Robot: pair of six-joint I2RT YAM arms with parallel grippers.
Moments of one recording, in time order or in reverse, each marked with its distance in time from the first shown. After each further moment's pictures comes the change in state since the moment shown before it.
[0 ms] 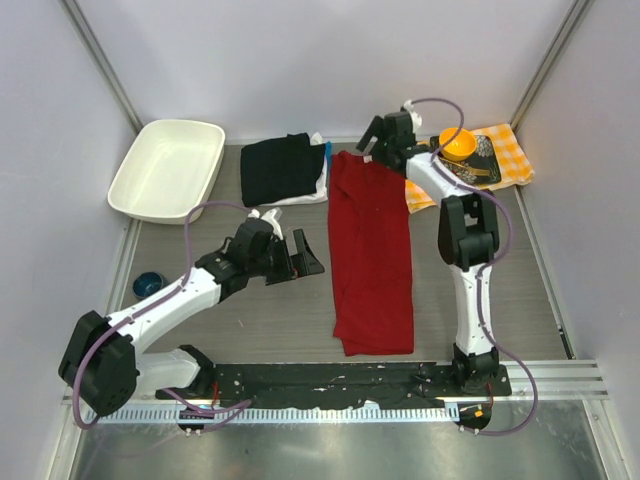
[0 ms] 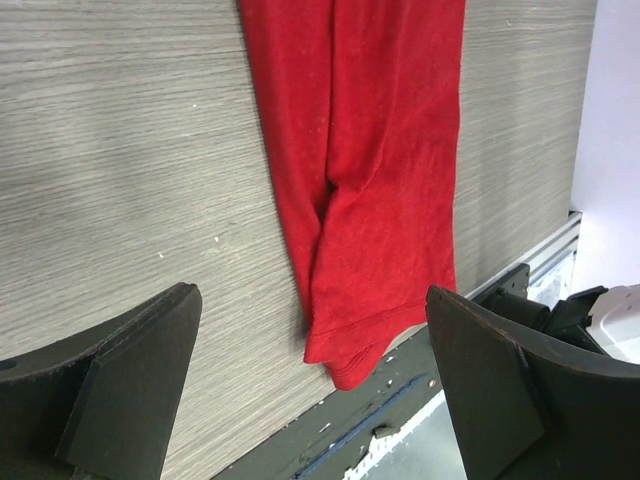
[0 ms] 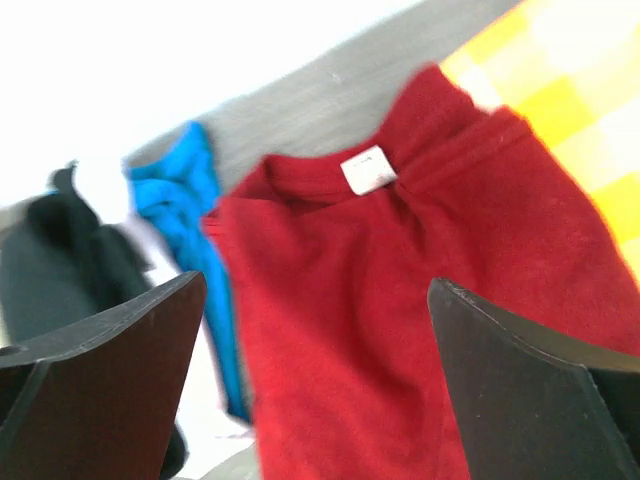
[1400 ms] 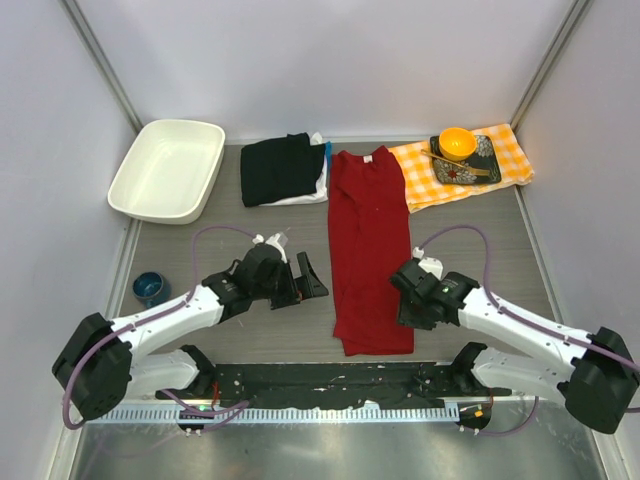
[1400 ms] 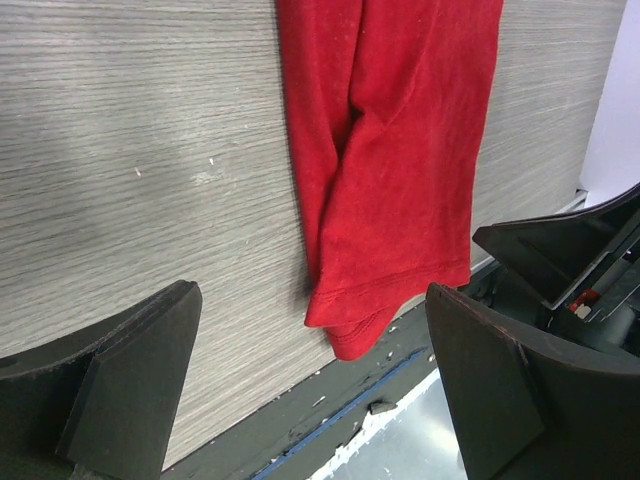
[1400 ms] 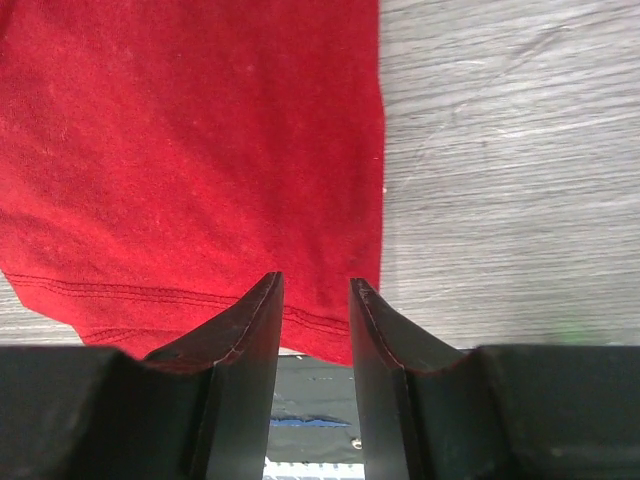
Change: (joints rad) left arm -0.131 -0.047 -0.162 0.095 -0.052 -0.161; right arm 0.516 -1.345 -1.307 -0.698 0.118 0.228
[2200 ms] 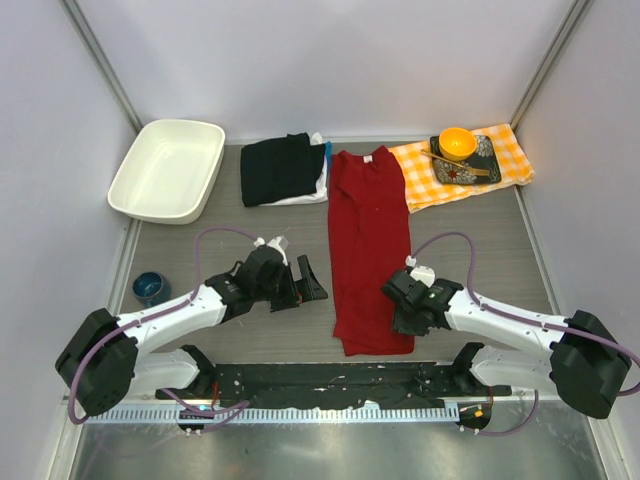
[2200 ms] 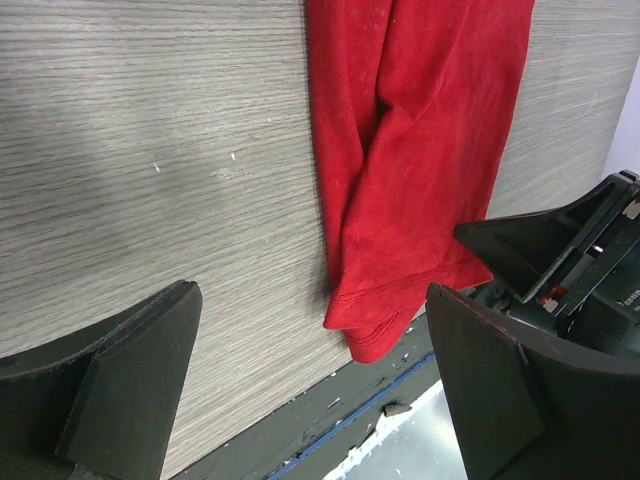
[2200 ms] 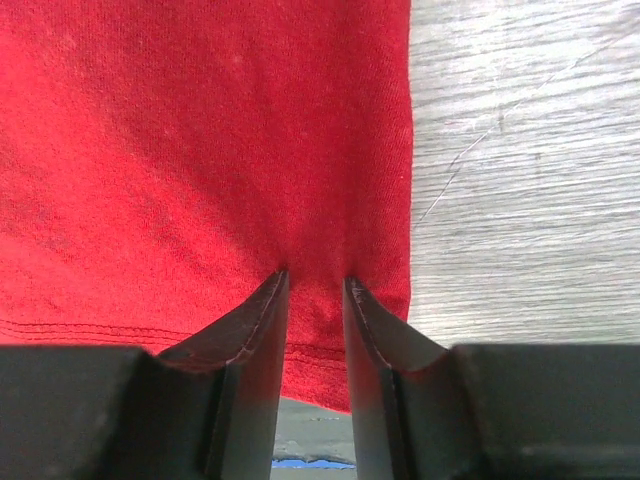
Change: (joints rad) left arm 0.000 0.036 -0.018 0.017 0.000 0.006; right arm 0.068 0.120 -0.087 0.153 0.004 0.058
